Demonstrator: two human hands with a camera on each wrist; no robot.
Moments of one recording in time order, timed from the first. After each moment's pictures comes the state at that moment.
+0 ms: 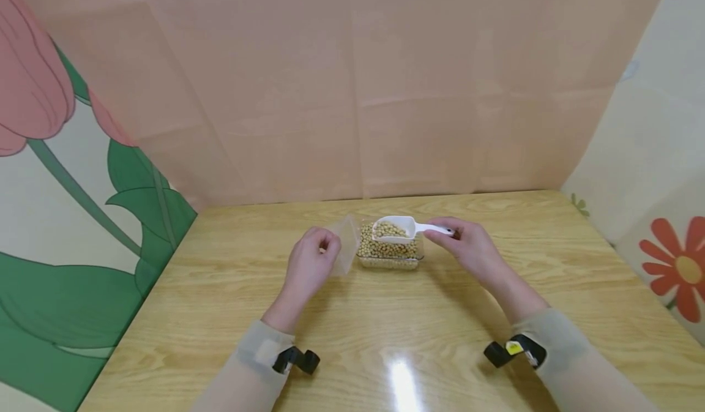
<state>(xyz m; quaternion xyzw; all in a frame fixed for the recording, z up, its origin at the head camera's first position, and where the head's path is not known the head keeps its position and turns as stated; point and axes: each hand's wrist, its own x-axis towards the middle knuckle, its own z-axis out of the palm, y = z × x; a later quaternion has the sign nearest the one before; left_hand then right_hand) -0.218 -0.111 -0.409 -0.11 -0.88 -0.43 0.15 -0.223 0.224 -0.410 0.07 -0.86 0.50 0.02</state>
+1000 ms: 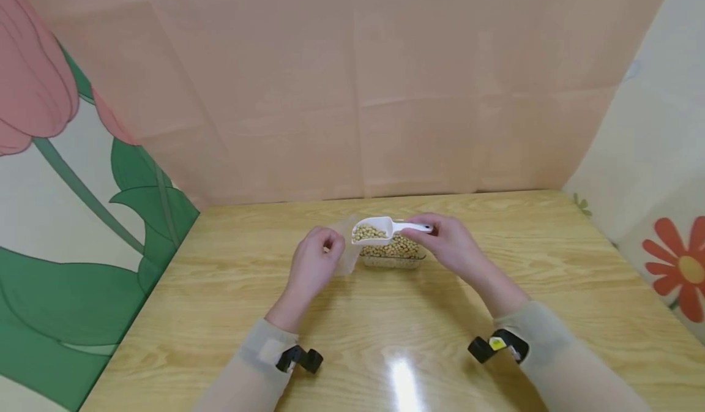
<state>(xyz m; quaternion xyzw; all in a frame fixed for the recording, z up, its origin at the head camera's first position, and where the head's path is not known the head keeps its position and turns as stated) -0.216 -0.109 -0.408 -0.11 -0.88 -0.44 0.14 -0.225 0.184 -0.389 0.12 -0.86 0.49 0.02</state>
